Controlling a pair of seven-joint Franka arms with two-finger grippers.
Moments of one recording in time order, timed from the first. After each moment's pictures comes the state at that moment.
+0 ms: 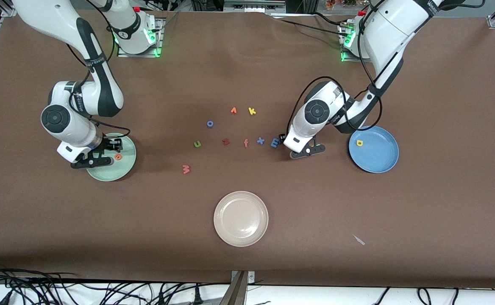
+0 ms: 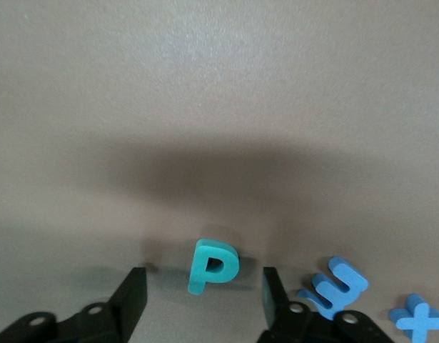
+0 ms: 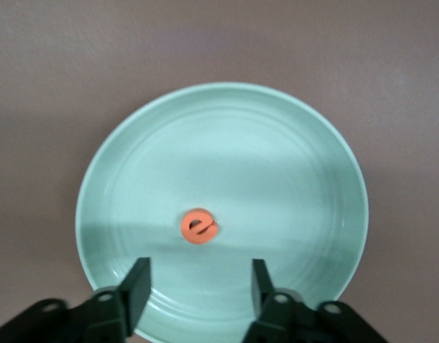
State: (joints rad) left arm -0.12 0.62 -0.47 -1.98 0.22 2.43 -0.96; right arm 0.38 0.38 -0.33 -2.11 0.01 2.41 -0.11
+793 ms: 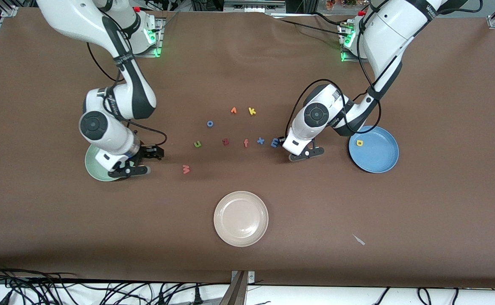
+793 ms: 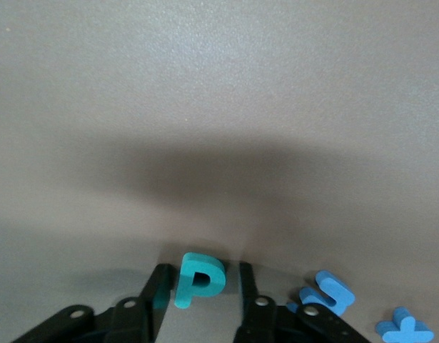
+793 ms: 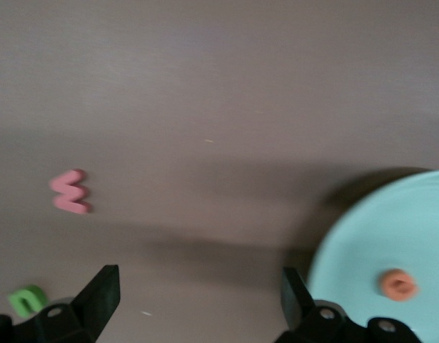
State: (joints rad) left arm -0.12 0.65 -0.47 -1.94 0.22 2.43 -0.96; right arm 0.41 0.48 -0.13 -1.90 0.11 2.34 0.12
